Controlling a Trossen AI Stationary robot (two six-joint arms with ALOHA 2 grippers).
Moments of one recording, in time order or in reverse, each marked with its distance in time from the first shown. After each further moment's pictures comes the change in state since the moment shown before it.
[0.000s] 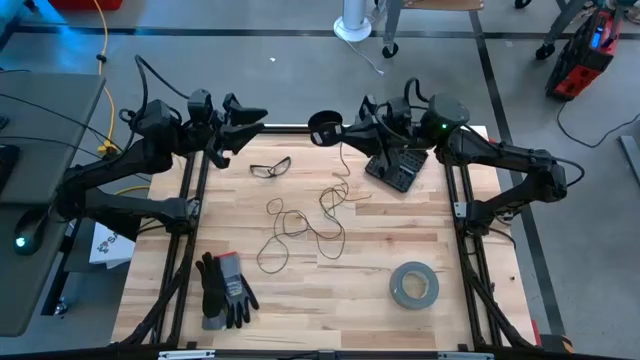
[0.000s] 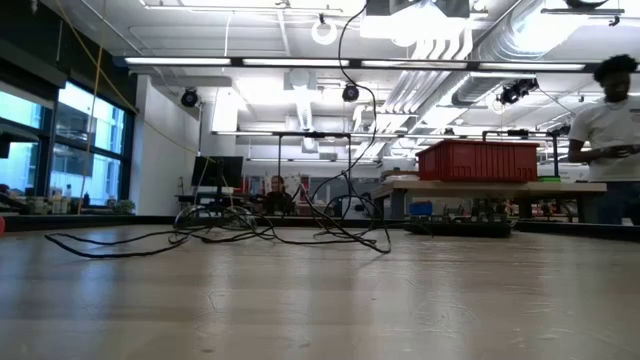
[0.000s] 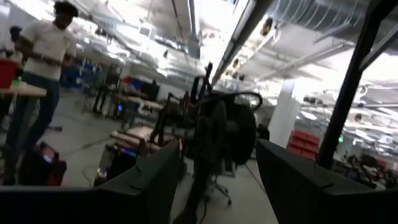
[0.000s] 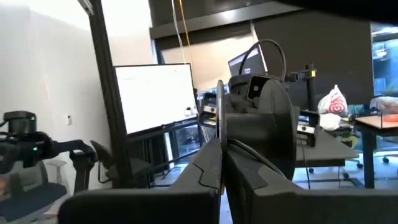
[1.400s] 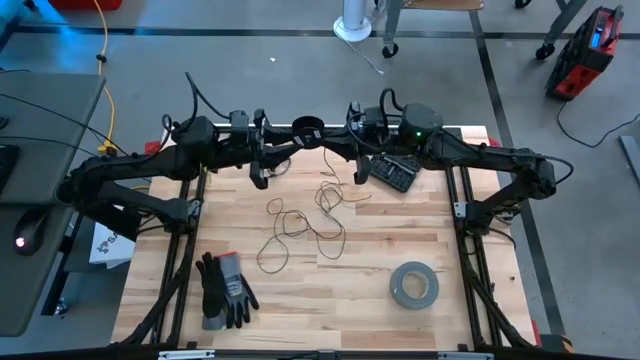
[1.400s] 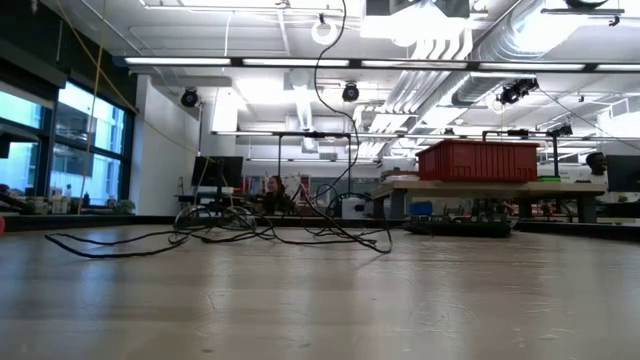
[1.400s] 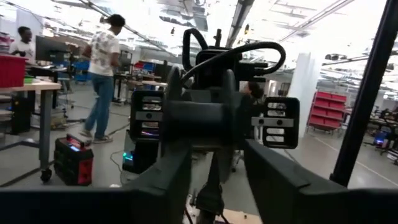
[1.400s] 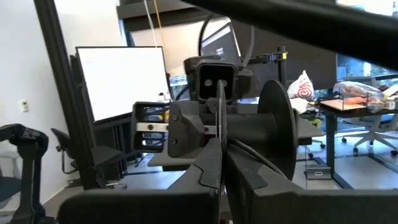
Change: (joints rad) left arm -0.172 0.186 0.001 0.072 -0.174 0.210; right arm 0.029 0.098 0.000 0.005 0.133 -0.066
